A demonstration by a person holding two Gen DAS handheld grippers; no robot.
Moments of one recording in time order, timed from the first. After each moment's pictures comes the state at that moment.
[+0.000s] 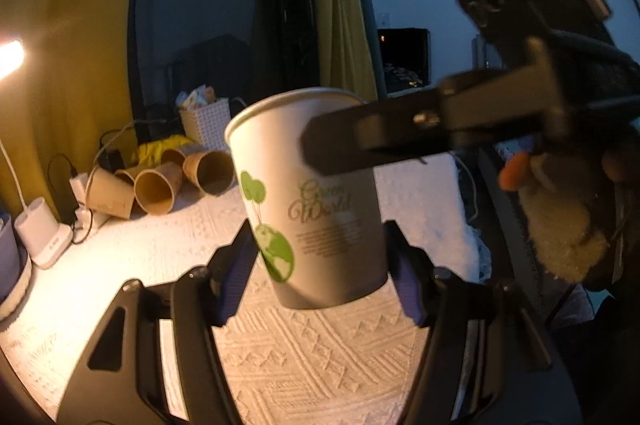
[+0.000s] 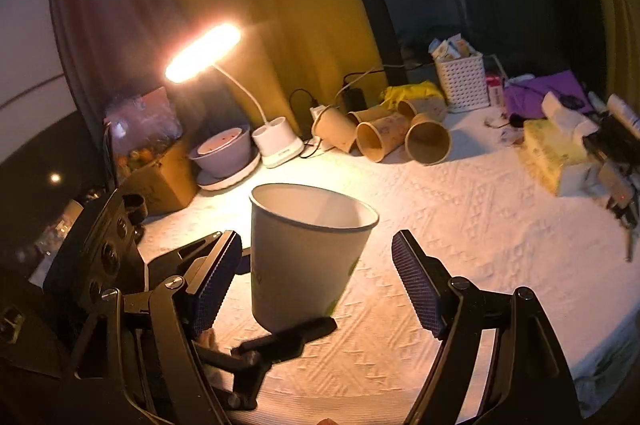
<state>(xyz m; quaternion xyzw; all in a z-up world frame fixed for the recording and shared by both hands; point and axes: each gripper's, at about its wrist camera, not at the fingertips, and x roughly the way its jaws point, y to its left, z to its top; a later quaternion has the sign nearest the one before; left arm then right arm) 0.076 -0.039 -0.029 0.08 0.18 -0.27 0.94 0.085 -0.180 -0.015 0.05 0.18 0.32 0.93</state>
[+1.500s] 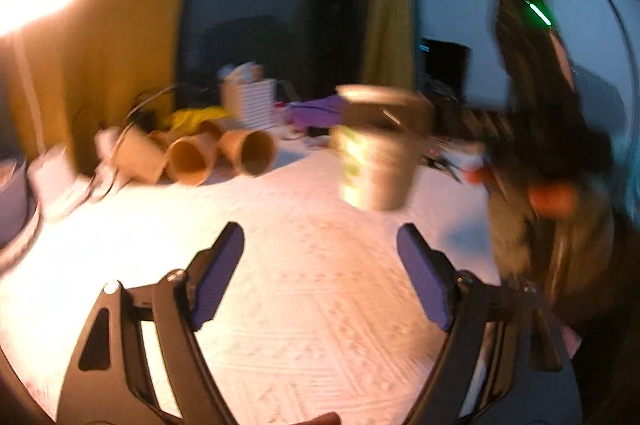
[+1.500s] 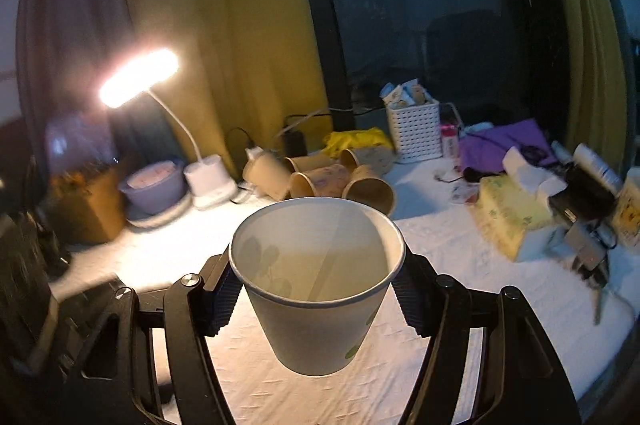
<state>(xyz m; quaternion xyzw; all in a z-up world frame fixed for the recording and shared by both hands) 0.110 0.011 -0.028 -0.03 0.23 -0.21 0.95 0.138 -0.177 -0.011 0.01 0.11 0.21 0.97</state>
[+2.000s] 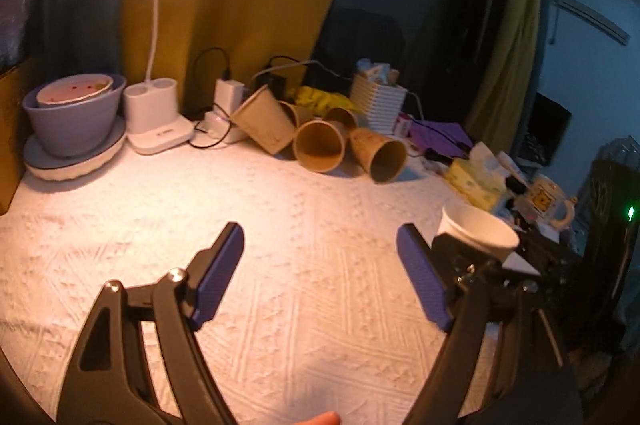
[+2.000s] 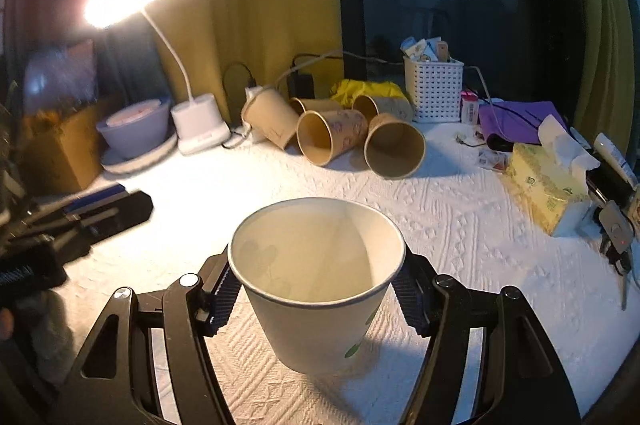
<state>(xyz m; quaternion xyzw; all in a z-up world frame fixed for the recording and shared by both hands) 0.136 0.085 -0.040 -0.14 0.25 -0.04 0.96 0.165 -0.118 -0.057 -0.05 0.16 0.18 0.97</state>
